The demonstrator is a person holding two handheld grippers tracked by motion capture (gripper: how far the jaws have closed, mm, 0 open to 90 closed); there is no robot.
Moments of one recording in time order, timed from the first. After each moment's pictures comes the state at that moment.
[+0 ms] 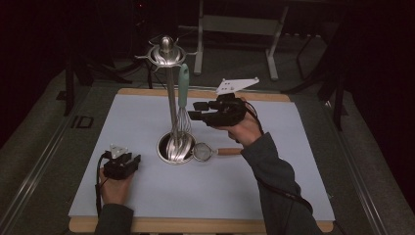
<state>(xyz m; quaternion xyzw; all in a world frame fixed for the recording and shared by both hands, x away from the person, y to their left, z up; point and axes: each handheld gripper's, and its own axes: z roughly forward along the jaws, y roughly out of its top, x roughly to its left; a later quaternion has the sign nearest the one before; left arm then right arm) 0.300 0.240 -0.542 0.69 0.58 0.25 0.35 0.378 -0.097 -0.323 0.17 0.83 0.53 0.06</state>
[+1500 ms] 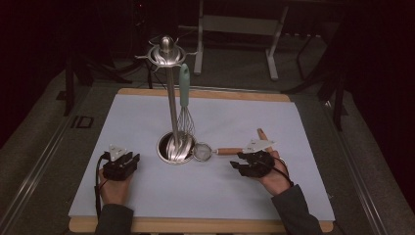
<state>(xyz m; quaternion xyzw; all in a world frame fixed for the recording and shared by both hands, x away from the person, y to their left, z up) 0.294 0.240 -0.540 0.68 0.57 0.26 0.37 0.324 -0.198 -0.471 0.29 0.88 0.36 0.14</state>
